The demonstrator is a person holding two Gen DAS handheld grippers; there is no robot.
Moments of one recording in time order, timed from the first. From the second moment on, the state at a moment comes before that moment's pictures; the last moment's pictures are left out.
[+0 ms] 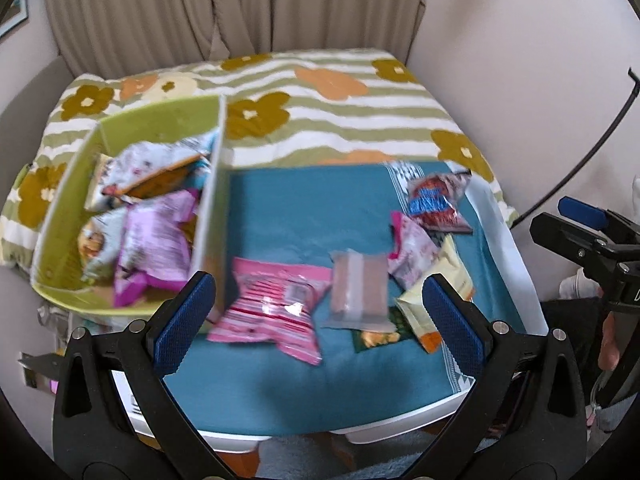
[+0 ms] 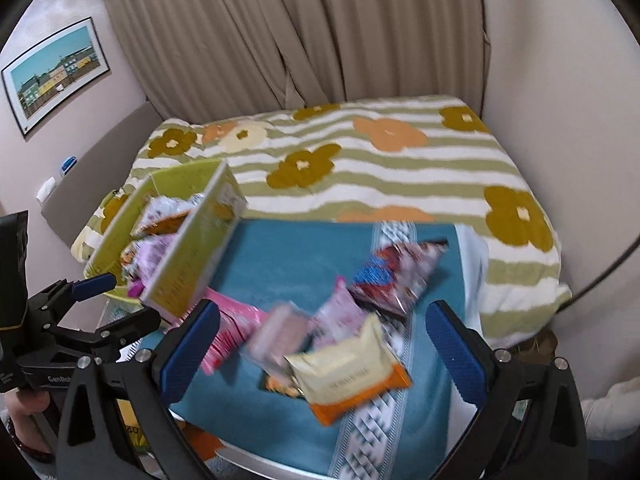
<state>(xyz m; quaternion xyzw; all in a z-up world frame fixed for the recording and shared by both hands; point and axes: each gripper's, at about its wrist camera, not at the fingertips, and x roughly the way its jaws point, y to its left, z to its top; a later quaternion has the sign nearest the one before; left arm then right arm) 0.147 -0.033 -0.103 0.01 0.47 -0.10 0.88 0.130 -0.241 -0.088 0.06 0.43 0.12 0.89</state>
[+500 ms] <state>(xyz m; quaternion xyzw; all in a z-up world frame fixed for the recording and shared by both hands) 0.206 -0.082 -0.203 0.02 0.58 -0.16 0.80 0.128 -0.282 -0.184 0.24 0.51 0.05 0.83</state>
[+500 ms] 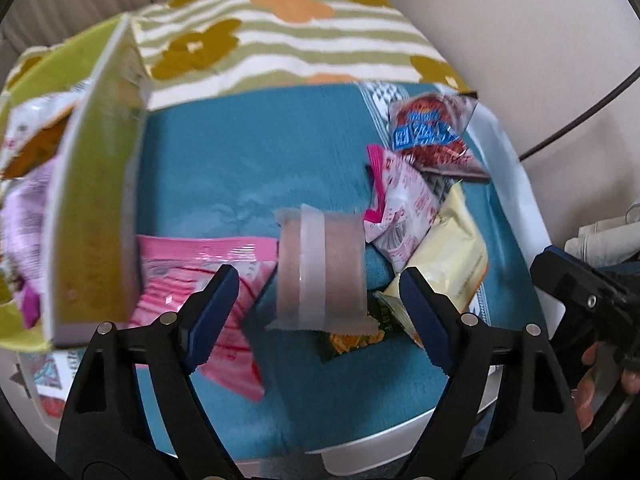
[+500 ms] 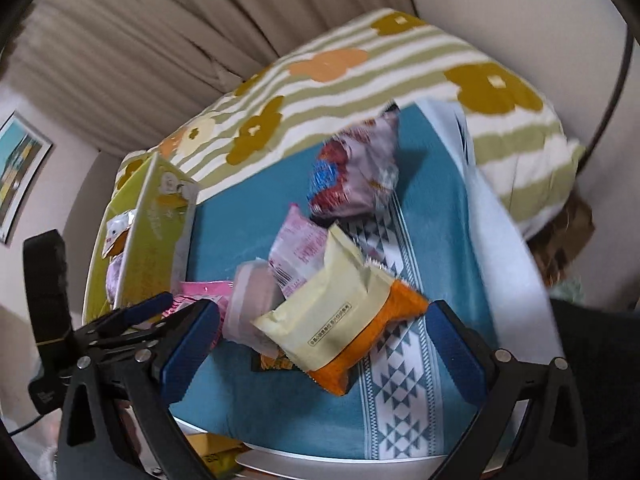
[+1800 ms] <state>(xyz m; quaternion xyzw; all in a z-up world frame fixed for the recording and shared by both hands) 0.230 -0.108 -0.274 0.09 0.63 -0.21 0.74 0.144 -0.272 -0.255 0.32 0.55 -0.06 0.77</state>
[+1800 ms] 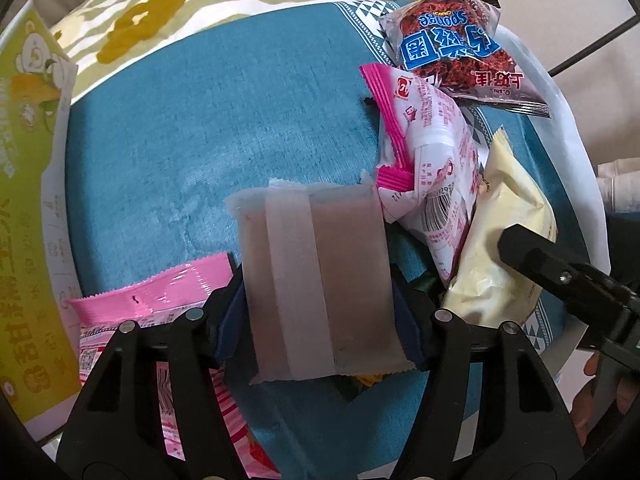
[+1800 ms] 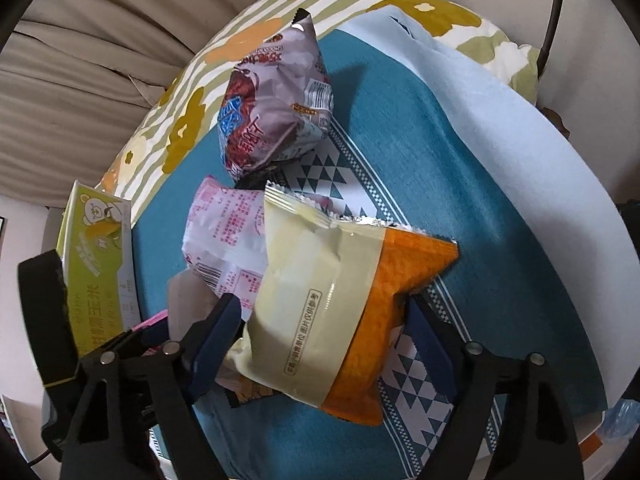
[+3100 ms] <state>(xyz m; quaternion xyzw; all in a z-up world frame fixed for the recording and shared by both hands) 0.189 -0.033 -0.092 -0.03 0.49 -0.09 0.87 0.159 -0.234 -0.107 0.12 0.44 0.15 0.88</state>
